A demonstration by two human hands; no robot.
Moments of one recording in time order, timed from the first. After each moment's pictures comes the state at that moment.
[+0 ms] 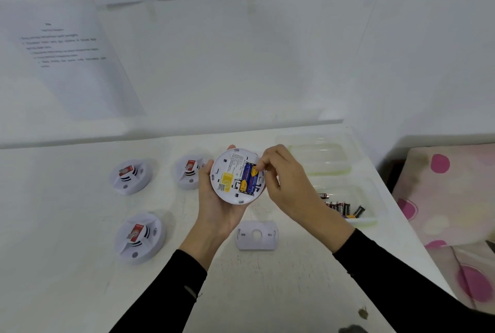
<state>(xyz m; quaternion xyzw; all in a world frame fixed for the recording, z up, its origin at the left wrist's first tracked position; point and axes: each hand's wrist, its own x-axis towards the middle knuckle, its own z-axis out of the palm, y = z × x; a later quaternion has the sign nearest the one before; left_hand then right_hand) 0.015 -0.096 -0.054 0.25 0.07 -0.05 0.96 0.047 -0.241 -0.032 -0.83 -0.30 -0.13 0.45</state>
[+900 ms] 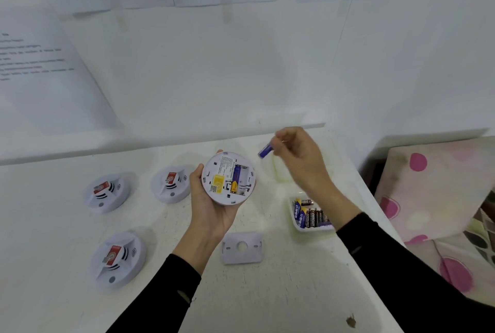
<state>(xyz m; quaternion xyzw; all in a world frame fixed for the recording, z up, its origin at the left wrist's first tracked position) 0.043 -0.110 -0.064 0.24 0.11 -0.03 0.96 0.093 -0.281 -0.009 -0.73 -0.10 -0.07 0.67</state>
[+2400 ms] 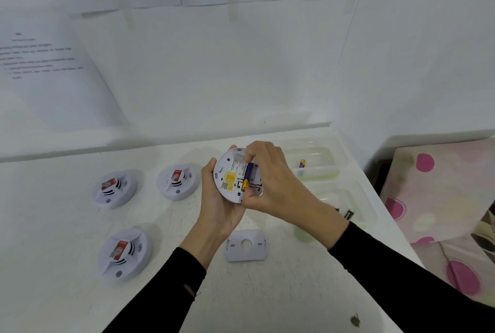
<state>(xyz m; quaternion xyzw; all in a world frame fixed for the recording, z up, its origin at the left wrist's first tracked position) 0.037 -0.119 -0.042 0.29 0.09 -0.04 0.95 0.056 -0.247 -0.015 -0.86 -0.34 -0.11 0.36</state>
